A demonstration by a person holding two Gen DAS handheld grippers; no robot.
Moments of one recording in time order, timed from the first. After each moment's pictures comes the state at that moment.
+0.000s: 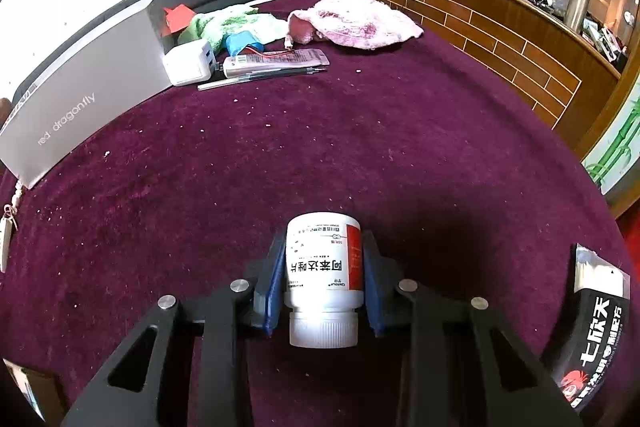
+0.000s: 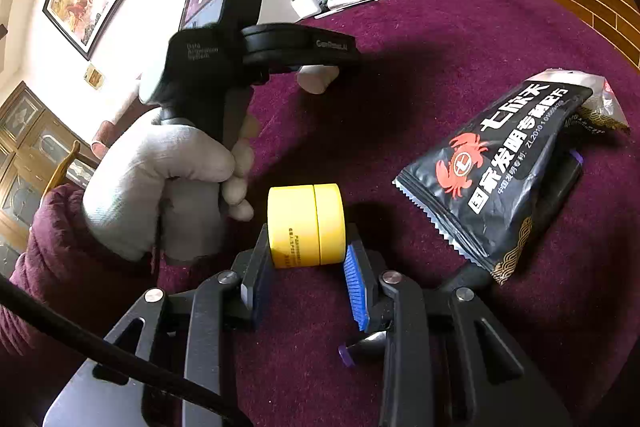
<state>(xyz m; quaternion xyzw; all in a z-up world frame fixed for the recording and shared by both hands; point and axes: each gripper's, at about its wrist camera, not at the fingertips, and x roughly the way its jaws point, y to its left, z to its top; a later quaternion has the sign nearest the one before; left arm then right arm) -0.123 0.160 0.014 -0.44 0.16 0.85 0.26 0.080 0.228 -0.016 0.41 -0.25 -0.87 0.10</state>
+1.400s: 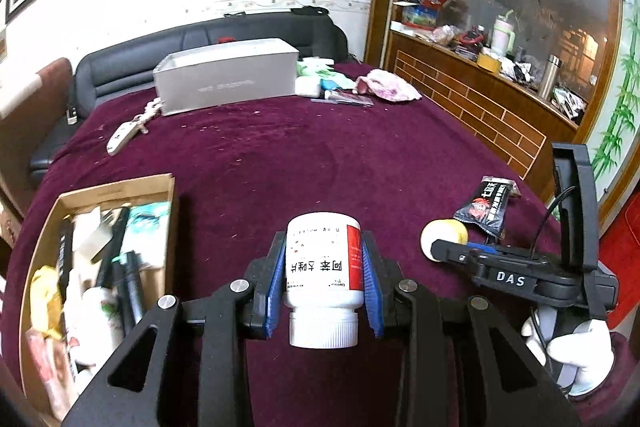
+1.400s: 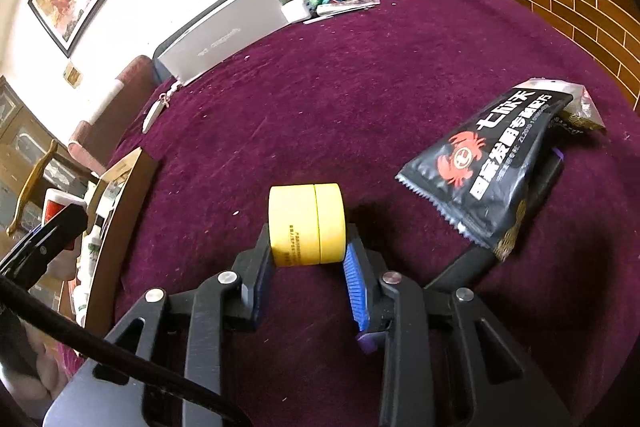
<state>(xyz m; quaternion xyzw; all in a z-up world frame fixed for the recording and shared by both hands) 0.061 -0.040 0.093 -0.35 0.05 0.91 0.22 0.087 0.205 -0.003 0.41 -0.21 -0.88 0.05</state>
